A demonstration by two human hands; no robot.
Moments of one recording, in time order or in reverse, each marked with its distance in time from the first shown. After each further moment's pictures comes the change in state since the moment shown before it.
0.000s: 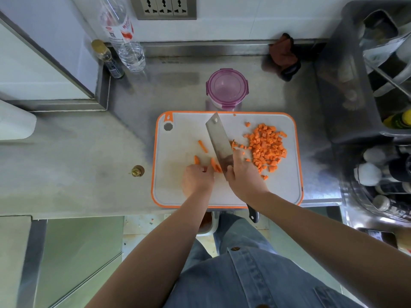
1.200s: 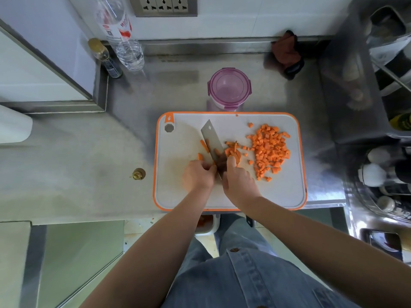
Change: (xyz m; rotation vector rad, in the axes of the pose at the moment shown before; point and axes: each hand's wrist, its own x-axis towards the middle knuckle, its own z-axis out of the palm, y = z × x) left_hand 0.015 0.008 -0.009 0.132 -0.081 0.130; right_hand 0.006 -0.010 0.023 -0.100 -0.071 0.065
